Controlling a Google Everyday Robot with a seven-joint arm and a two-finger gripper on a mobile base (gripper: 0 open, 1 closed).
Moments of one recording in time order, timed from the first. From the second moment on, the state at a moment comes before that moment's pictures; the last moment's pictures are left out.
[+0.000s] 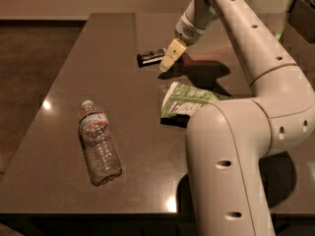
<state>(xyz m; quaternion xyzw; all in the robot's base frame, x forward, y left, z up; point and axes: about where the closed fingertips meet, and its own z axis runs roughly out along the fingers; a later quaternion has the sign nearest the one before) 0.763 -0.076 0.851 -0.53 0.81 0.14 0.21</state>
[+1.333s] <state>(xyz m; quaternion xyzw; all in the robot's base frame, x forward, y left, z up) 0.766 -0.060 0.867 -0.53 0.81 0.14 0.22</state>
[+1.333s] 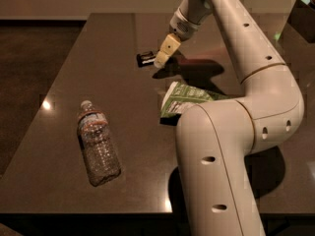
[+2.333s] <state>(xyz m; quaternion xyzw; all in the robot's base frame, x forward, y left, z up) 0.712 -0.100 0.953 -0.57 0.78 0.12 0.25</state>
